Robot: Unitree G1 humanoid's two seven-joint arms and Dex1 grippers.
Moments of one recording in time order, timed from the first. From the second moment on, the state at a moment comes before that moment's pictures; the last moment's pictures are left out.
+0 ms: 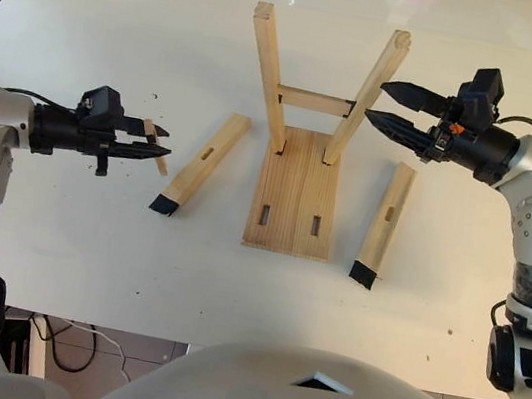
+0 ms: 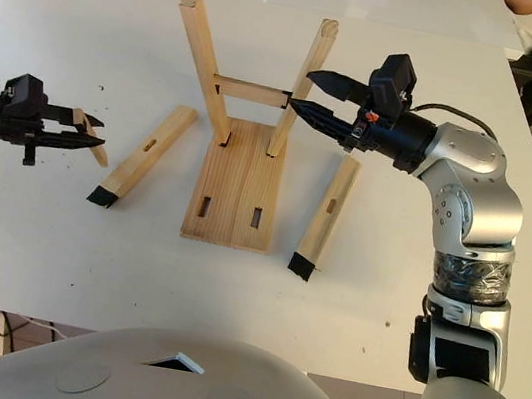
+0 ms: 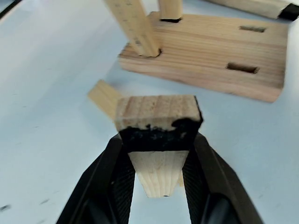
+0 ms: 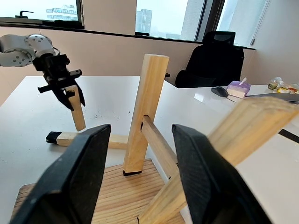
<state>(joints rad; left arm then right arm) -0.23 0.93 0.06 0.26 -0.35 0.07 -1.41 -0.42 -0.56 -0.03 -0.11 0.53 0.45 1.03</state>
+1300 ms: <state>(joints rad) -0.32 0.77 0.09 0.28 -0.41 0.11 -1.27 -0.46 -0.51 0.01 -0.04 0.53 0.47 1.01</state>
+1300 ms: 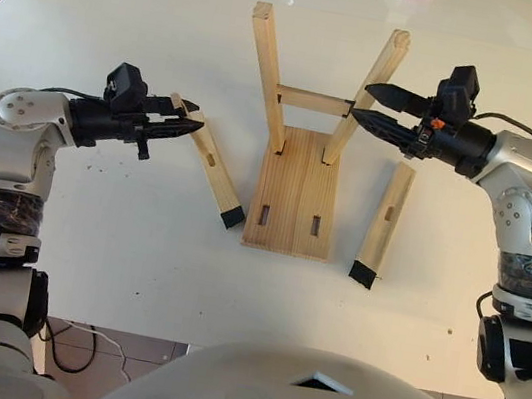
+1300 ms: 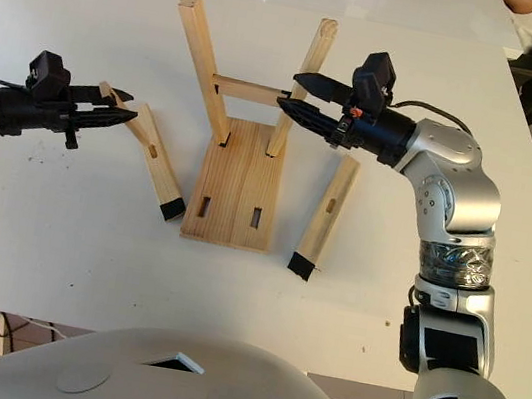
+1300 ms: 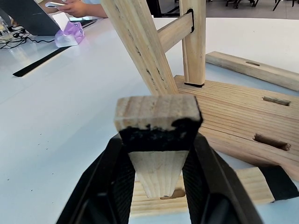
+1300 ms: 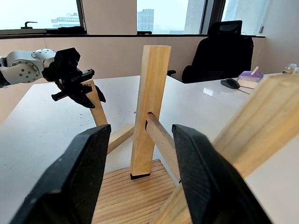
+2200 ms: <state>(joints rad) -0.30 0.75 0.07 0.33 -0.38 0.11 -1.27 -0.45 -0.48 0.01 -0.05 0.53 0.48 0.98</state>
